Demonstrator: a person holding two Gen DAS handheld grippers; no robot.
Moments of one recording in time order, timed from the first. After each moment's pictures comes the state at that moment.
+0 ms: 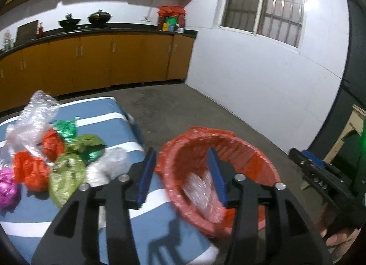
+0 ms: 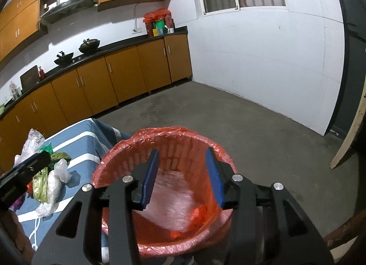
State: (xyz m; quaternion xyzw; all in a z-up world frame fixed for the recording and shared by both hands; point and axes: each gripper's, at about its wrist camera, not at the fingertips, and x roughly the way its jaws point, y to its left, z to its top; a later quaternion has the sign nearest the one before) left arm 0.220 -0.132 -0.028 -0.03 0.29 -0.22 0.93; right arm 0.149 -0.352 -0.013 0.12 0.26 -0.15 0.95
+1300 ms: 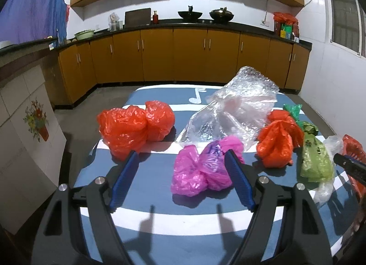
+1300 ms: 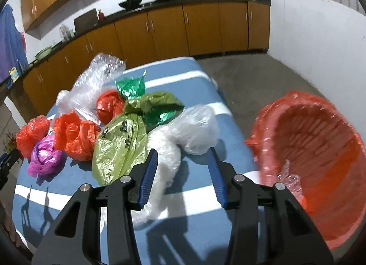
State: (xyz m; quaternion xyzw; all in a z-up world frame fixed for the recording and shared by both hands) left arm 0.200 0.173 -0.066 -0.04 0.31 0.12 0.94; right arm 0.270 -0.127 -0.080 0.06 0.38 0.06 0.92
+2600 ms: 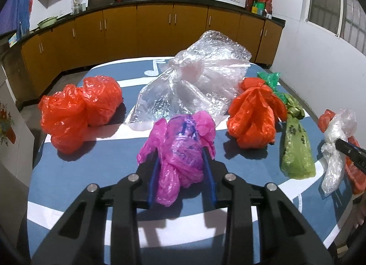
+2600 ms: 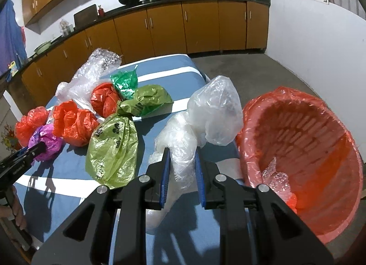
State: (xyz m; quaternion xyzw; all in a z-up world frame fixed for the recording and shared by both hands) left arm 0.240 0.148 -0.103 -0.04 0.37 0.00 0.93; right arm 0.239 -0.150 -0.067 0.04 0.37 0.05 0.93
